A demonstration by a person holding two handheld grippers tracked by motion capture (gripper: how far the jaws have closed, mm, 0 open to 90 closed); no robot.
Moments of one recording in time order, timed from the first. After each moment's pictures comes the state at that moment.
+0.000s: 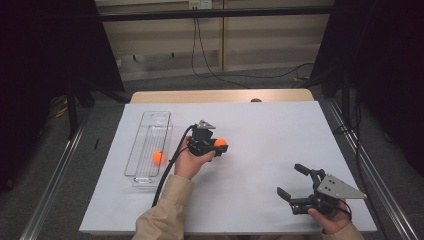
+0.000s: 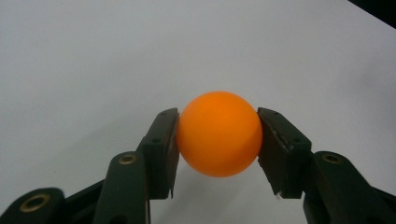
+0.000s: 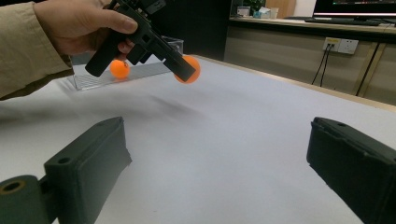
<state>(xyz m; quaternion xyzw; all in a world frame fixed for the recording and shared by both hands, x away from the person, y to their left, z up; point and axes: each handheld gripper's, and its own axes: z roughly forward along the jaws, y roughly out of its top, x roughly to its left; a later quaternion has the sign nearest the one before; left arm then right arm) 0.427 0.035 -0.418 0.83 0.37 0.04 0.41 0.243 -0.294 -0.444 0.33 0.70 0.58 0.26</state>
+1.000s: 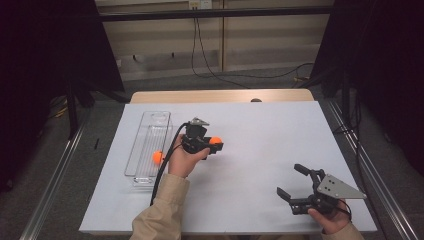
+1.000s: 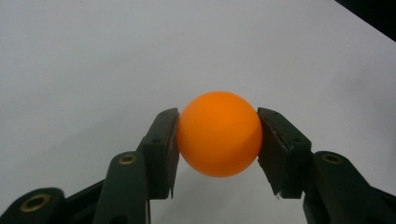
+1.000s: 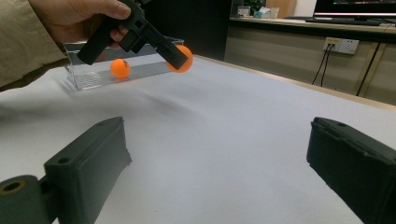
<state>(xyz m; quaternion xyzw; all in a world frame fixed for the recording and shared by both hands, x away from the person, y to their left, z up) 0.428 0.050 -0.404 0.83 0.39 0.03 0.40 0.243 -0.294 -0.444 0.33 0.70 0.58 0.26</state>
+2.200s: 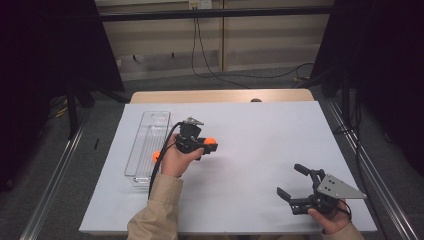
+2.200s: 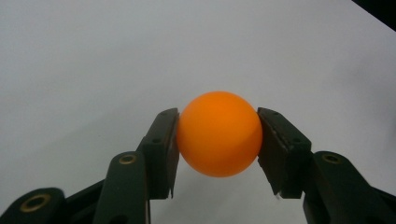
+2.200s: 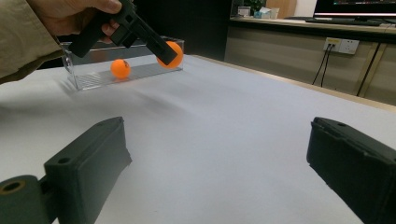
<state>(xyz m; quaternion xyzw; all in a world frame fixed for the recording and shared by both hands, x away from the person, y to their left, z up) 0.426 0.065 -0.396 0.83 0.39 0.02 0.39 0.243 -0.294 -0.443 0.33 0.70 0.58 0.26</state>
